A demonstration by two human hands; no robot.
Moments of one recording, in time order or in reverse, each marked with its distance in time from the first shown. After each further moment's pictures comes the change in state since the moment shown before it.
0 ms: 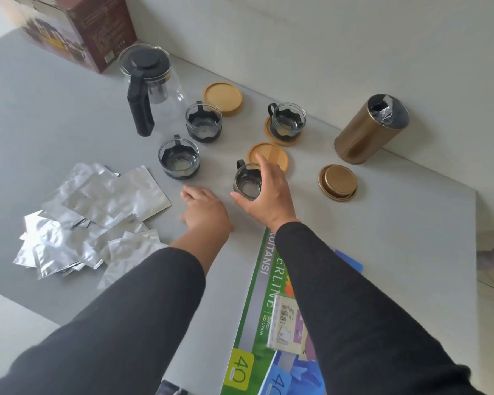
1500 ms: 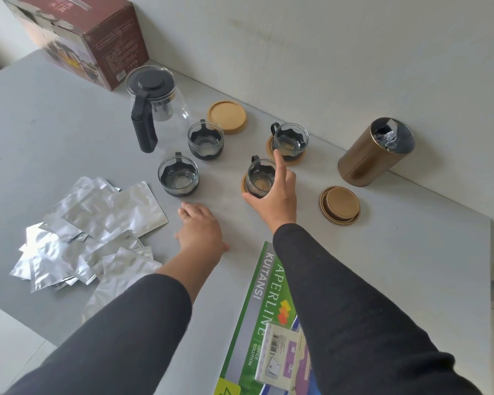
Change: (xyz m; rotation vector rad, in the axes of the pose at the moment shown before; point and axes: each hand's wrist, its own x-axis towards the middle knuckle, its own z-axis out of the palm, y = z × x) left_hand -0.005 0.001 -0.002 -0.085 0.031 -0.013; right_hand 0.036 0.017 -0.004 0.173 0.117 0.170
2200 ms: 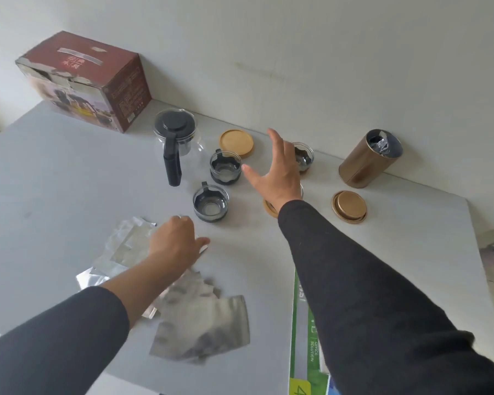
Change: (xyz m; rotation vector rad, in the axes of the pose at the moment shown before) left_hand 0.011 -0.122 -0.070 0.029 0.221 0.236; right_hand 0.025 -0.111 -0.001 -0.099 0.186 -0.114
